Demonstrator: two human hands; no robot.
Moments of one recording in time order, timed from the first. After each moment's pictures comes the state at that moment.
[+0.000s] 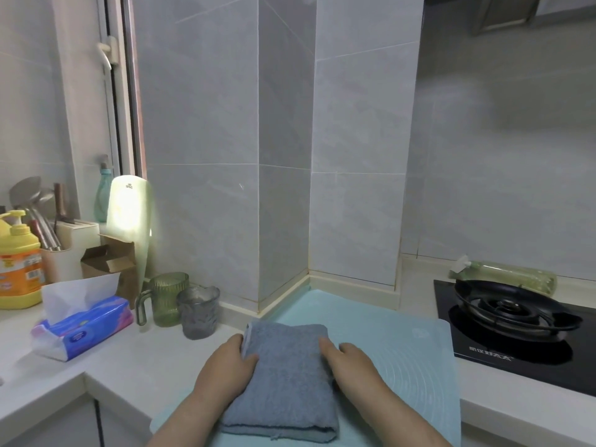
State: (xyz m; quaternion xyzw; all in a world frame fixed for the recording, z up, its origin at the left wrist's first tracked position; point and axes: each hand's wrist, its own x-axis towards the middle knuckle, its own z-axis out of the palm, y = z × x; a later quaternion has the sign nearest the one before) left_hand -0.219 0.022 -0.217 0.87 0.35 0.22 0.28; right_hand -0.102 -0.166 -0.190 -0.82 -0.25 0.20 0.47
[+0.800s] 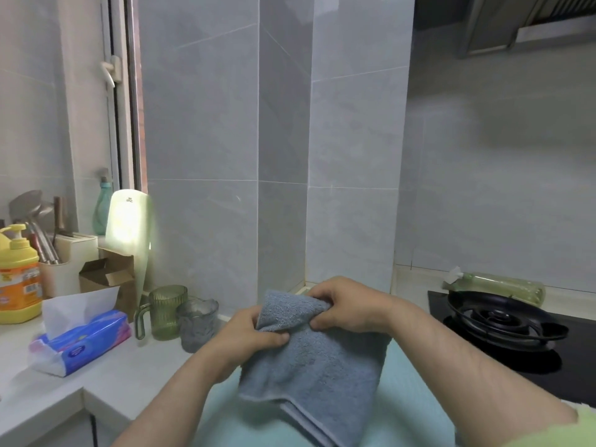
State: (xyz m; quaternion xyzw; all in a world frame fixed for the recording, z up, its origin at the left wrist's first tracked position) left_hand -0.228 -0.005 -0.129 0.77 0.11 0.21 0.59; right_hand -0.095 -0.174 -0.050 -0.77 -0.58 0.08 0.25
